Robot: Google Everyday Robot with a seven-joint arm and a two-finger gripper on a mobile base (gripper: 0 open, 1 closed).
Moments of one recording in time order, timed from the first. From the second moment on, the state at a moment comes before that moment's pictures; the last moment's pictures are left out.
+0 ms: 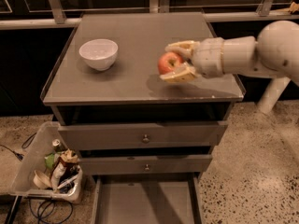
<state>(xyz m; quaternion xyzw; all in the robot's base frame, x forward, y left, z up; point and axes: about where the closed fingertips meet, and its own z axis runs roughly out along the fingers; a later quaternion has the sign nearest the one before) 0.609 -0.082 0.908 -0.61 0.56 0.13 0.55</state>
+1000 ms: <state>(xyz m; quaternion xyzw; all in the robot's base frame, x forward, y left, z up) 0.677 -0.029 0.879 -0.50 0.65 0.24 0.52</state>
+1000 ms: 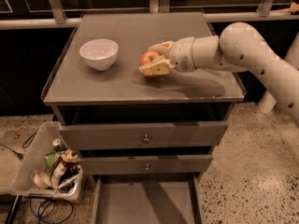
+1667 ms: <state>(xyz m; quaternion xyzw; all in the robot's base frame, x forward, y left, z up) 0.676 -0.028 0.875 -0.49 0.67 0.24 0.51</state>
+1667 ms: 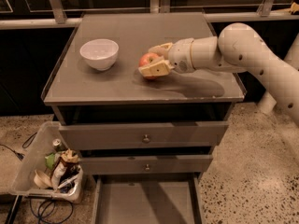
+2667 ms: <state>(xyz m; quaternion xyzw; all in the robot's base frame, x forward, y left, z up) 0.676 -0.027 0.875 -0.49 0.67 0.24 0.51</state>
